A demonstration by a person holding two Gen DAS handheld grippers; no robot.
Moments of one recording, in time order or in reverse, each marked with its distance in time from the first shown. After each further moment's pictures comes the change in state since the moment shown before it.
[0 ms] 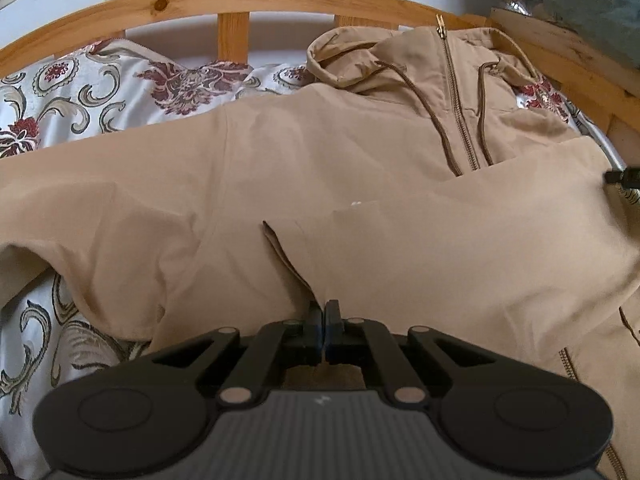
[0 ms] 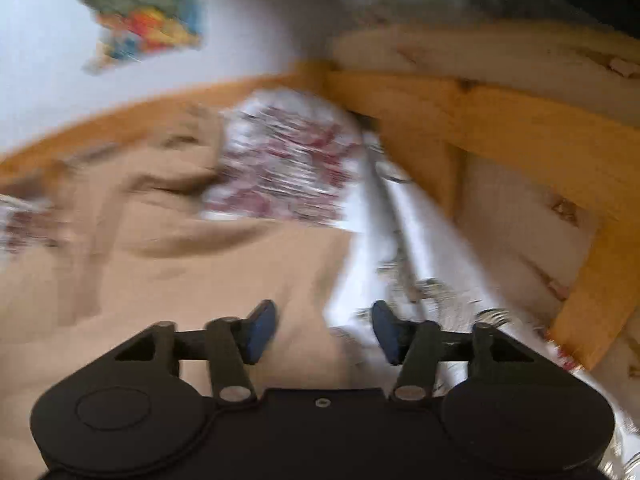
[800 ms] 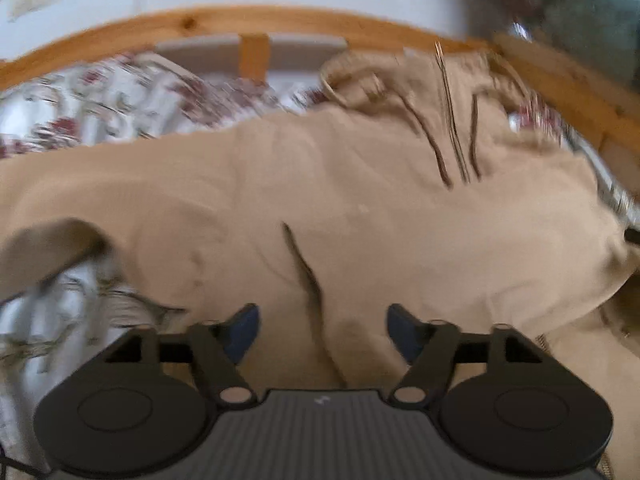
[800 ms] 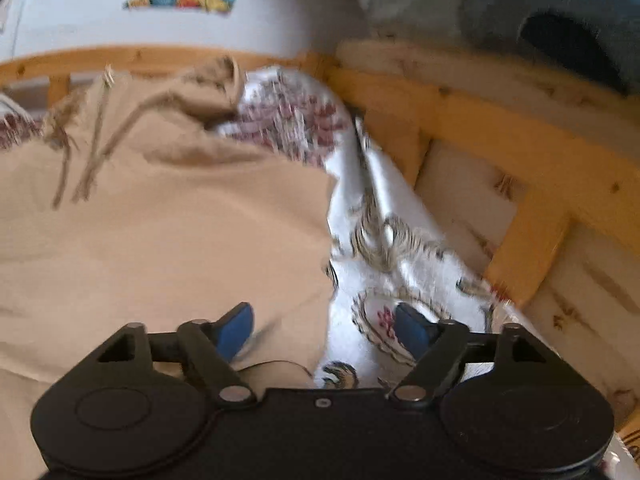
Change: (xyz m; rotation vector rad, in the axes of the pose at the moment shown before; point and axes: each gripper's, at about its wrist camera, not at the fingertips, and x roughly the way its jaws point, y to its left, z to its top) left arm -0.055 0.009 -0.017 -0.050 -0.085 0.030; right arm -0.093 0.034 -0.078 -0.165 -0.154 -0.067
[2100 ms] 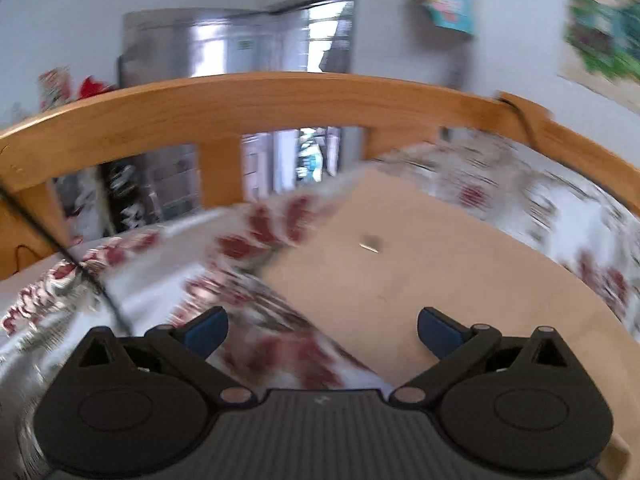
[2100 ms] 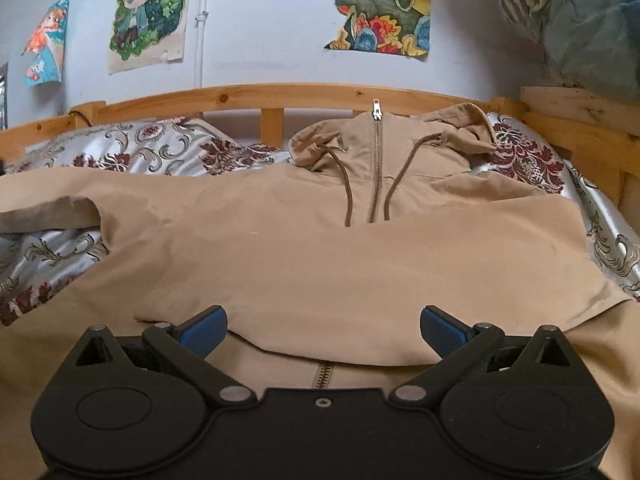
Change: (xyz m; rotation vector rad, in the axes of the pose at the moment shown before) left arm -0.128 0.191 -0.006 -0.901 -0.165 1.126; right arm -0.077 0.146 -0.018 0.008 -0.066 0.497
